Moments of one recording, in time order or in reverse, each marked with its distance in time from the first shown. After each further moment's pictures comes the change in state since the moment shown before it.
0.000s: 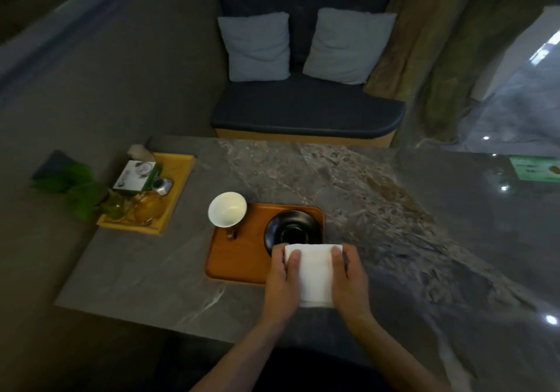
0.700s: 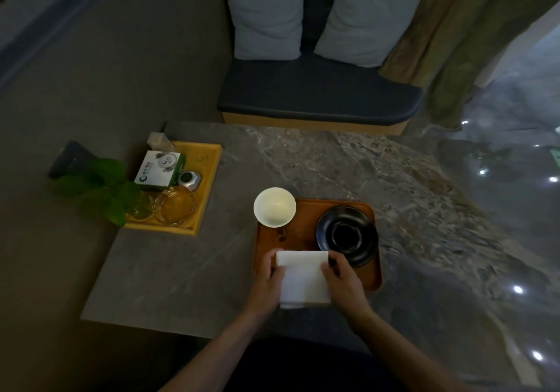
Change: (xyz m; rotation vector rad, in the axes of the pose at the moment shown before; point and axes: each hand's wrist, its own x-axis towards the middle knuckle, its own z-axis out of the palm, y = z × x) left_hand 0.076 -0.082 -0.170 0.052 -0.280 -0.290; right_hand -0.014 -0.008 0.144 -0.088 -0.259 0.189
